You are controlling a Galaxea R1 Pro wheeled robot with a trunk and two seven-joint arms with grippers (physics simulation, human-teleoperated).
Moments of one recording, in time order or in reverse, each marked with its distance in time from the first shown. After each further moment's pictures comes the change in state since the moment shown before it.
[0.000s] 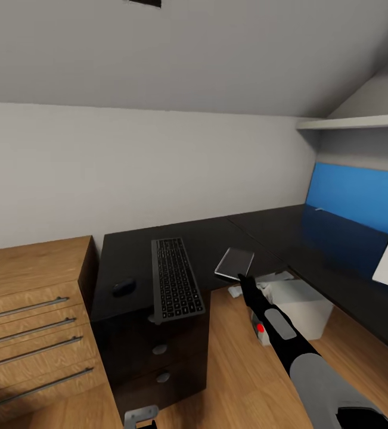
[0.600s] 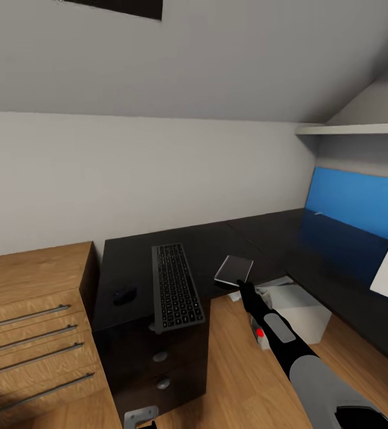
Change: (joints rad) left arm 0.000 0.000 -0.001 0.003 0.002 0.002 0.001; right arm 0.000 0.000 0.004 0.052 0.001 0.001 -0.010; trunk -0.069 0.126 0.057
